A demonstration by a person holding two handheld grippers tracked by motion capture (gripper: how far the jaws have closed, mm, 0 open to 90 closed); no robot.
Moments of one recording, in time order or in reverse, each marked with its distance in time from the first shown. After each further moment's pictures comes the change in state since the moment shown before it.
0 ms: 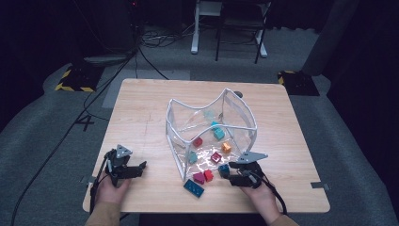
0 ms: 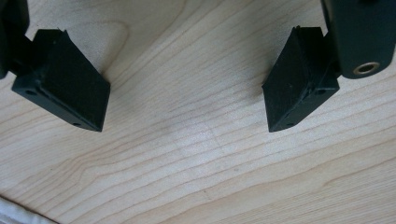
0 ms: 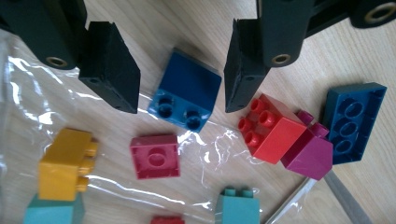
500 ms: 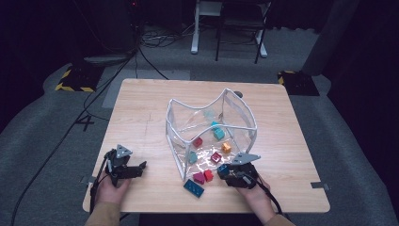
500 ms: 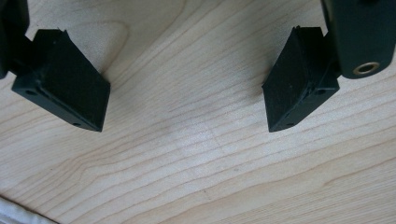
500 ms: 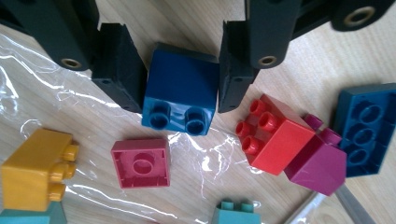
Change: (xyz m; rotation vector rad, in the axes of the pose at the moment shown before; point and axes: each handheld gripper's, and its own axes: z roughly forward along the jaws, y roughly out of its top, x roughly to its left) left arm 0.000 0.000 0.000 0.001 0.000 0.001; right arm 0.005 0.001 0.010 0.025 -0.010 -0.018
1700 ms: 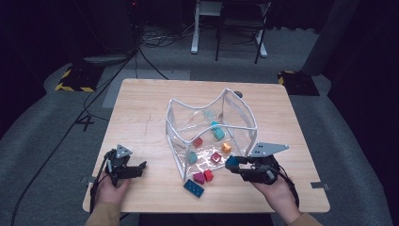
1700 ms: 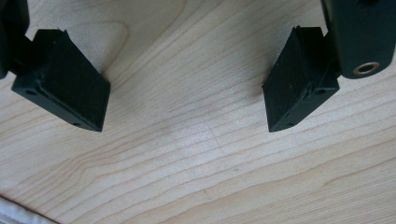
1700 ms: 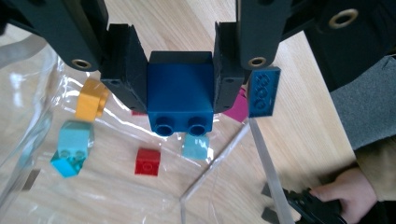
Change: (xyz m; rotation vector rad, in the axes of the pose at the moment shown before) left arm 0.000 0.000 0.000 -0.001 0.000 -0.003; right arm 0.006 0.050 -0.096 -0.100 0.083 -0.039
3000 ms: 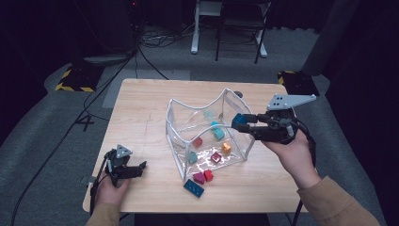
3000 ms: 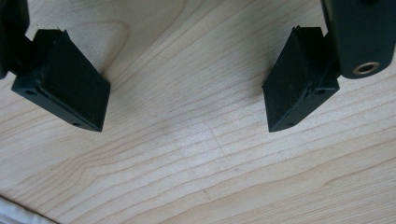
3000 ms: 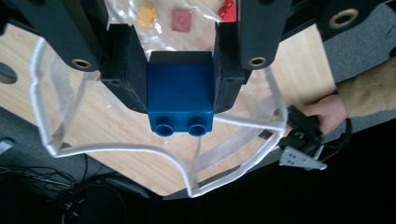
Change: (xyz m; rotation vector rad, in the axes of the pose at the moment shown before) left arm 0.000 0.000 0.000 0.001 0.000 0.001; right arm -0.029 0.115 -0.062 -0.115 -0.011 -0.044
